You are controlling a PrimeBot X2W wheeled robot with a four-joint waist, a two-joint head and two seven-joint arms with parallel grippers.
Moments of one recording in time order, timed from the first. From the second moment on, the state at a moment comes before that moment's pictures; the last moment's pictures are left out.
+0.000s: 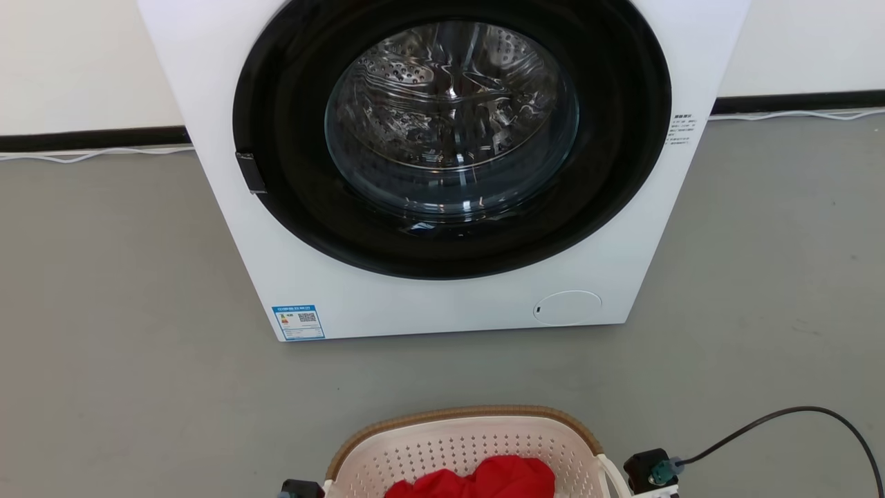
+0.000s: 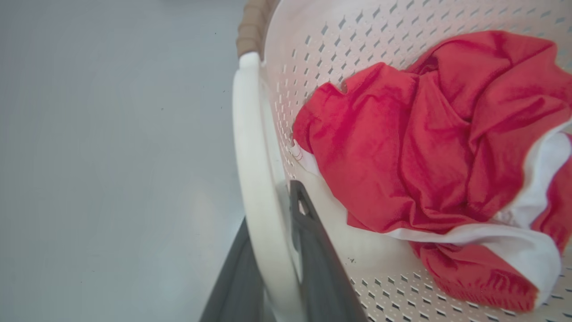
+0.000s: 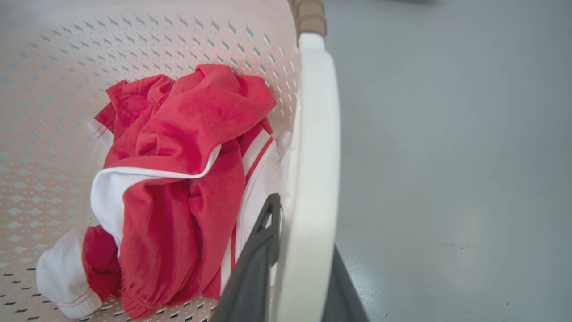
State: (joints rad) left arm -0.35 0.05 -0.91 1.24 -0.83 0.00 -0.11; right arm -0.39 -0.08 0.86 1.19 0.76 0.11 0.05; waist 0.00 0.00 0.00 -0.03
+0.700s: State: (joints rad) left arm -0.60 0.06 -0.91 1.26 -0.84 0.01 -0.20; right arm -0.61 -0.08 0.84 1.21 0.76 0.11 -0.11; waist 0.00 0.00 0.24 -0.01
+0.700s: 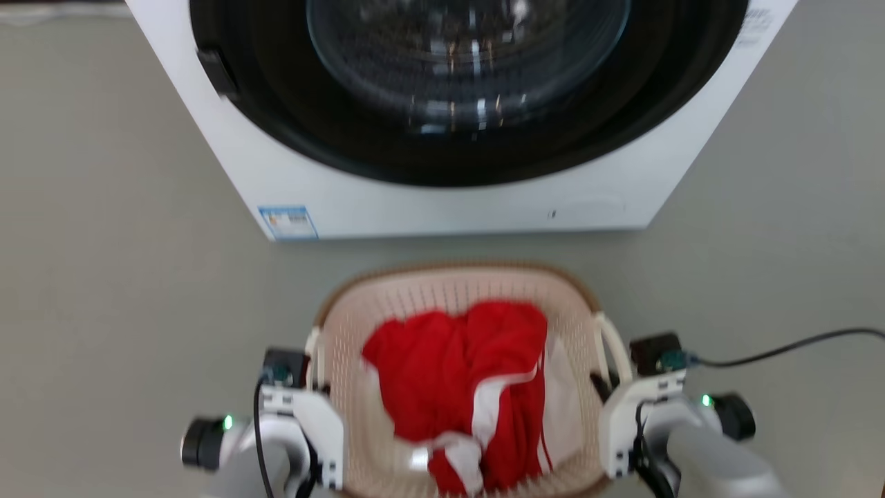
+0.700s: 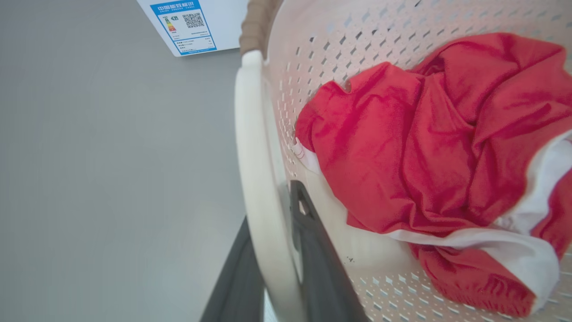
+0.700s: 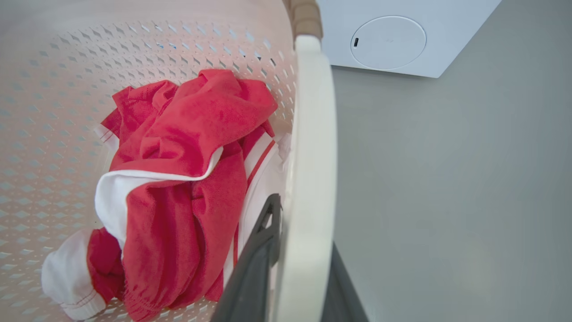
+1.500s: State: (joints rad) left arm -0.91 0.12 -0.82 1.17 -0.79 0.02 -0.26; right arm -0.95 -0.08 0.64 1.25 0.63 0.11 -0.23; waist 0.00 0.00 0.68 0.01
